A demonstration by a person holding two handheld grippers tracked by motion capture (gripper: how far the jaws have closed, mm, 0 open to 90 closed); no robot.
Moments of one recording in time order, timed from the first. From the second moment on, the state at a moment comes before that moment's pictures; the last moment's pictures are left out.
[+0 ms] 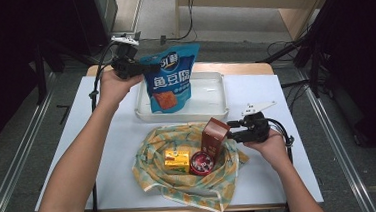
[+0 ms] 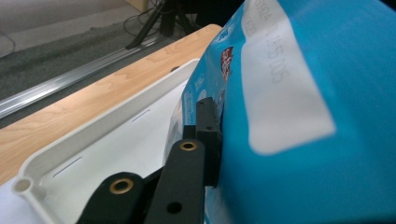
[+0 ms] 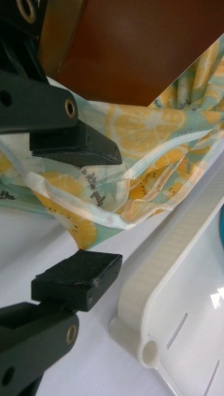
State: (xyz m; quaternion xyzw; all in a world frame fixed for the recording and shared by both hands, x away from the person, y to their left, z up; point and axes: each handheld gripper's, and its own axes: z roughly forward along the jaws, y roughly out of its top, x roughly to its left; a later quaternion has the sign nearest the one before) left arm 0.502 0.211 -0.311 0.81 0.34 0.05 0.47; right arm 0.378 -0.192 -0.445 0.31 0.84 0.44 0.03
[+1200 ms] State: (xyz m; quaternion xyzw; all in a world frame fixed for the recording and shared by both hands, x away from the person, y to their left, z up) left arm 0.462 0.235 -0.326 0.83 0.34 0.07 0.43; right arm 0.379 -0.193 -0.446 0.31 0.84 0.44 0.03
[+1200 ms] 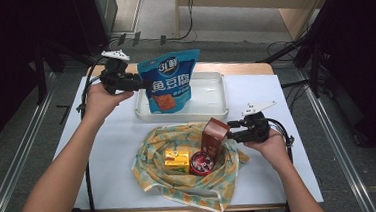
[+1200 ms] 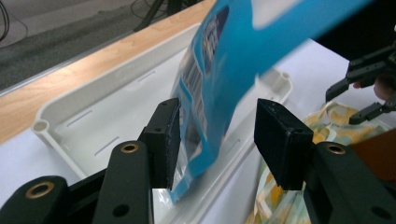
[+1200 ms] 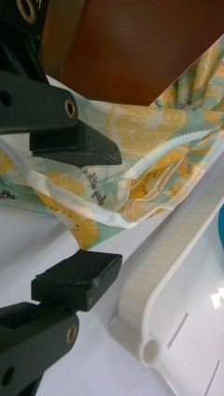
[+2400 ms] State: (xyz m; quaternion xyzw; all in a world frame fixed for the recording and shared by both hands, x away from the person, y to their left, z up) left arm 0.460 0.238 -0.390 0.83 0.37 0.04 0.41; right arm 0.381 -0.188 -0.446 0.30 0.84 0.44 0.03
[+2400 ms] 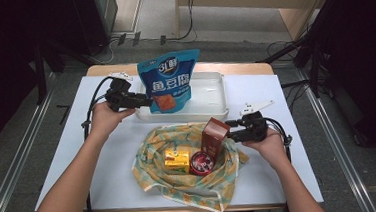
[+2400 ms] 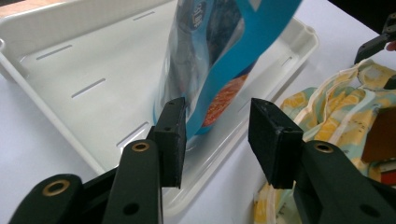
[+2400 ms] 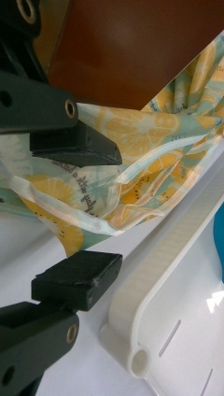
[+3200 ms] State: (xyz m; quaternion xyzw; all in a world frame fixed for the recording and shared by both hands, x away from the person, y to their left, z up) left arm 0.469 0.219 -0.403 0.81 0.42 0.02 0.41; right arm 0.381 -0.189 -0.444 0.30 0.84 0.45 0.04
